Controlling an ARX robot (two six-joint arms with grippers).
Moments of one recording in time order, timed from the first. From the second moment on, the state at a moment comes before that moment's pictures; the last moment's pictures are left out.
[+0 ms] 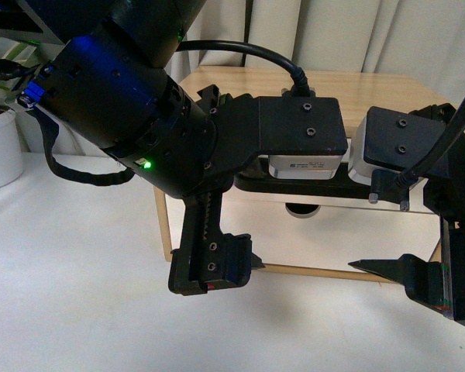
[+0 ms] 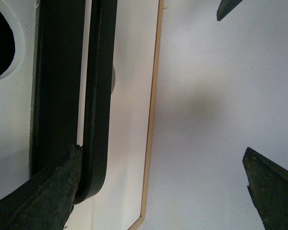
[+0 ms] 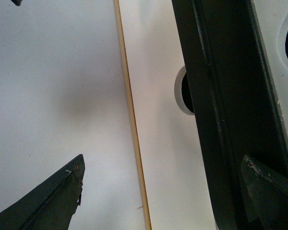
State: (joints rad) left arm -0.48 1.82 1.23 -0.29 0.31 1.18; right arm 0.18 1.66 0.88 0.03 -0.46 -1.14
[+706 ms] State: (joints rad) left arm -0.51 1.80 1.24 -0.39 0.27 1.24; right arm 0.19 1.65 0.88 -0.05 -0.47 -1.19
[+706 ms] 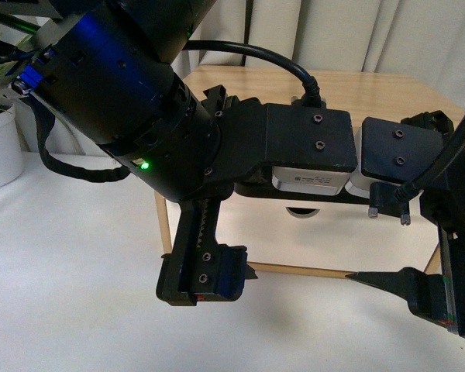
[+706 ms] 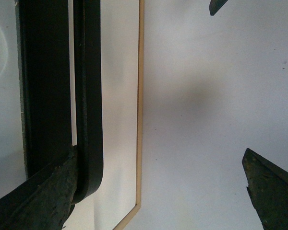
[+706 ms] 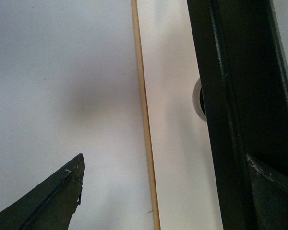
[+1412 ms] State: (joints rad) left arm -0.51 1.62 1.05 -0.47 0.32 1.41; right arm 0.23 1.44 0.74 -0.26 -0.50 -1.34
